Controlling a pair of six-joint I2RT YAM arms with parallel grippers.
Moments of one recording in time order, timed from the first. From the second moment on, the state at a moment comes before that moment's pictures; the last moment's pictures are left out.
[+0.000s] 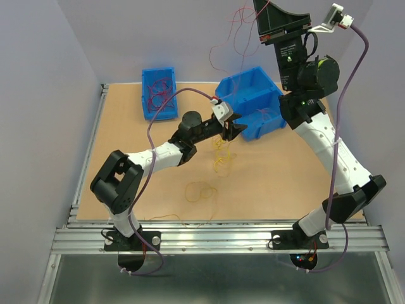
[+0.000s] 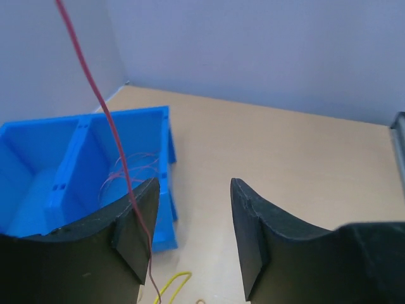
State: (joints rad) left arm -0.71 1.66 1.04 0.79 0.53 -0.03; right arm 0.53 1.53 1.83 0.60 0.04 0.79
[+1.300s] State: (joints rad) left arm -0.68 1.96 1.13 0.59 0.06 0.09; right arm 0.56 1.52 2.14 0.56 0.32 0.61
